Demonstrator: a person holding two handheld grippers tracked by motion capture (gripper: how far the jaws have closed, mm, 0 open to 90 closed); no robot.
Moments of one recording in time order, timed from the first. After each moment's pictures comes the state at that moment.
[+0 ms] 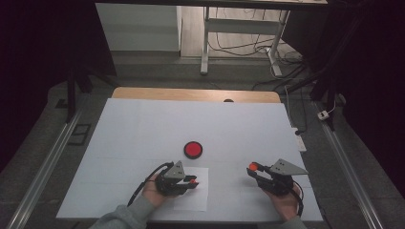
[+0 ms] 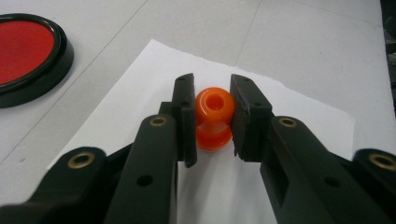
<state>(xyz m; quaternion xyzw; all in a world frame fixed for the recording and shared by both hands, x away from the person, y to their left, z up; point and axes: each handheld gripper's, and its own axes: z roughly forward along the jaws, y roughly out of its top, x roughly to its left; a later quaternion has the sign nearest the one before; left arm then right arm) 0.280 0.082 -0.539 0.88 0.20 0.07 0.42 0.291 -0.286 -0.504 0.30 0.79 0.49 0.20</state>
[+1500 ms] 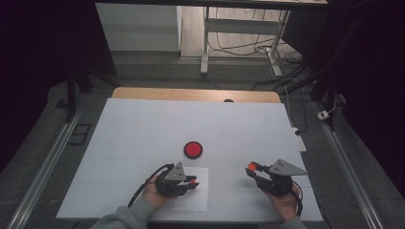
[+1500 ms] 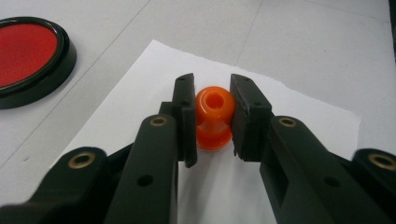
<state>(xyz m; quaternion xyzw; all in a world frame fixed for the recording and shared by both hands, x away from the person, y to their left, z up) 0.277 0.081 -0.540 0.88 0.20 0.08 0.42 0.289 -0.282 -0.502 0.30 0.80 0.49 0.20</state>
